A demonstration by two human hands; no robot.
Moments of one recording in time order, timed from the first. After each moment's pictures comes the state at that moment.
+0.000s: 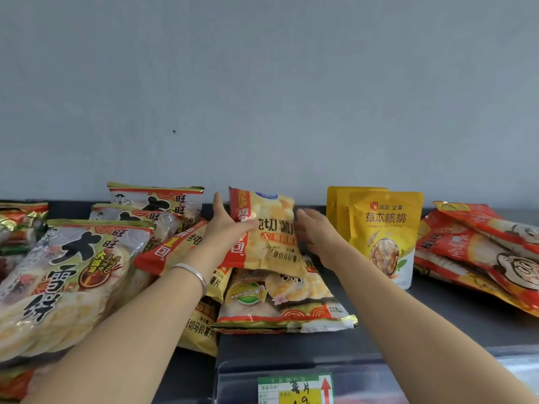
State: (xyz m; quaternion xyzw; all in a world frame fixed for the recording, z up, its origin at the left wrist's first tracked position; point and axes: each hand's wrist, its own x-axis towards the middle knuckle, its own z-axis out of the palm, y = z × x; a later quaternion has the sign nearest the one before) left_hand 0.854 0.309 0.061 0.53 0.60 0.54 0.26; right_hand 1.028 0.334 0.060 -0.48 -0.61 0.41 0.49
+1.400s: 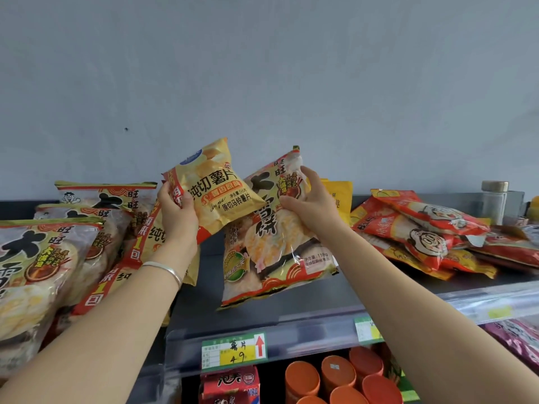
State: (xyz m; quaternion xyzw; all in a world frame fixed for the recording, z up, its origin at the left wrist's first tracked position) left_hand 0.897 0.281 0.062 0.40 0.45 0.77 0.22; right_hand 1.114 0.255 0.084 -0.47 -0.65 0.20 0.56
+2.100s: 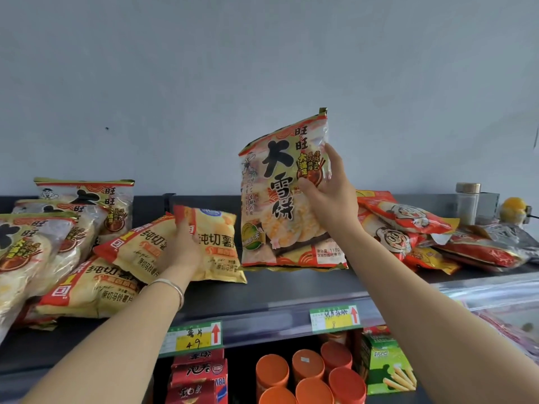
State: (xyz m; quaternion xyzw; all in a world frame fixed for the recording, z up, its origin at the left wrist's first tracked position) left_hand 0.949 0.279 0.006 0.51 0.72 0.47 0.05; right_hand 1.196 0.222 0.094 -0.47 -0.63 0.03 0.61
